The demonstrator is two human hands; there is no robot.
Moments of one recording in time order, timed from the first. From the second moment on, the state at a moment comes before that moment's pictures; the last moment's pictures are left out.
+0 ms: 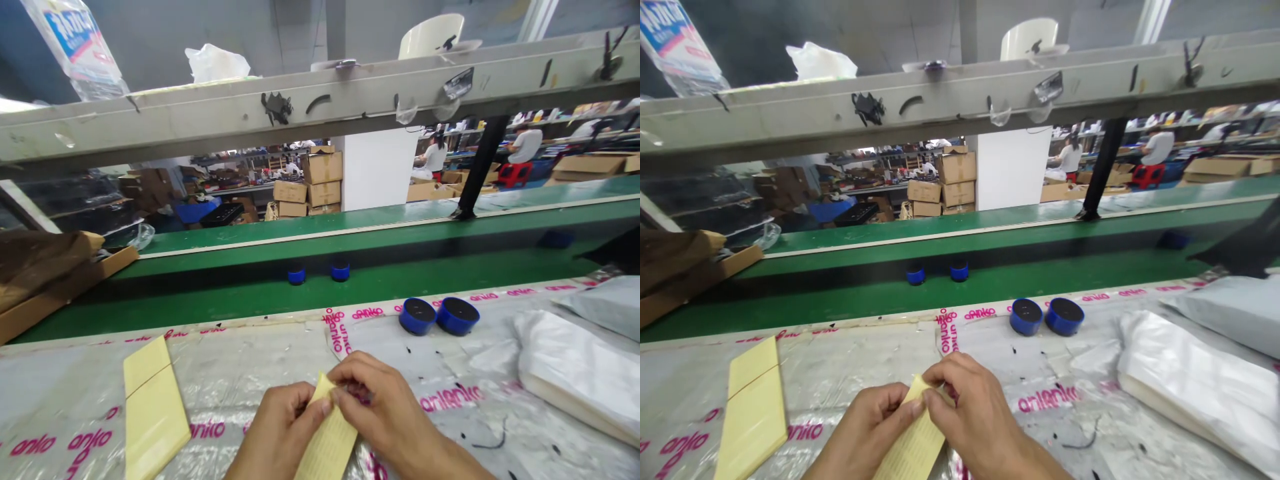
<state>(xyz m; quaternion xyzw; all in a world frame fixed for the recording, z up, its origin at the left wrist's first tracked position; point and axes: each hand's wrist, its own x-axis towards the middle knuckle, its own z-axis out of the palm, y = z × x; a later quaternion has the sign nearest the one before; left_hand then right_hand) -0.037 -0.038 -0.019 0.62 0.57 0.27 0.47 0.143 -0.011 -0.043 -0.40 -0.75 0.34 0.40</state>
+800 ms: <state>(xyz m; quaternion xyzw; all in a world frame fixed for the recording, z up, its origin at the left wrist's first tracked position) -0.031 -0.033 -0.013 0.53 0.54 0.33 0.57 0.150 -0.002 -0.037 -0.38 -0.54 0.64 0.39</state>
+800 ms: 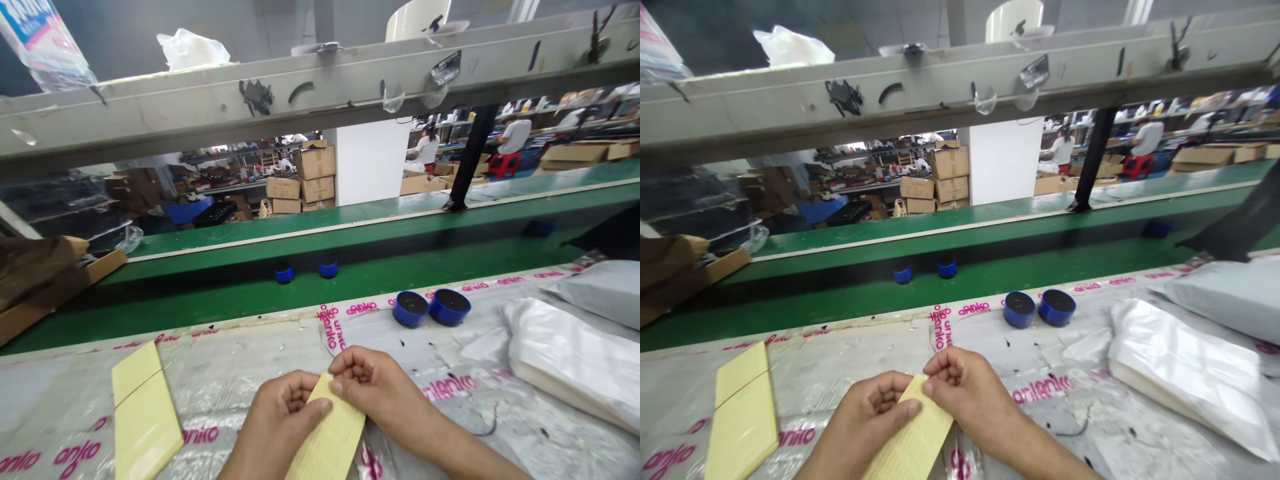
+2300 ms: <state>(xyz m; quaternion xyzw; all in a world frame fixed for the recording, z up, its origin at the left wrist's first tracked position) -0.032 -0.030 -0.020 0.71 0.60 0.25 0.28 0.155 0.001 -0.036 -0.39 -0.56 0.62 0.38</state>
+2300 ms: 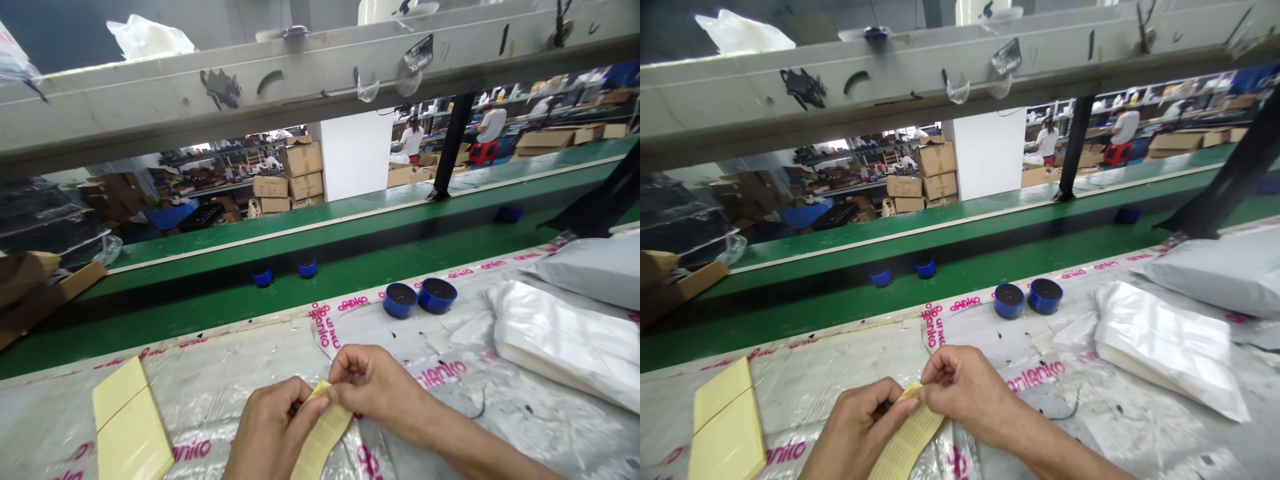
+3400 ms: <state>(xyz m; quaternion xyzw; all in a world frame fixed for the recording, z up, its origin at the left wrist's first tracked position) -0.019 -0.036 -0.013 0.50 0.56 0.42 0.51 0.163 -0.003 -0.027 -0.38 -0.56 0.65 0.34</state>
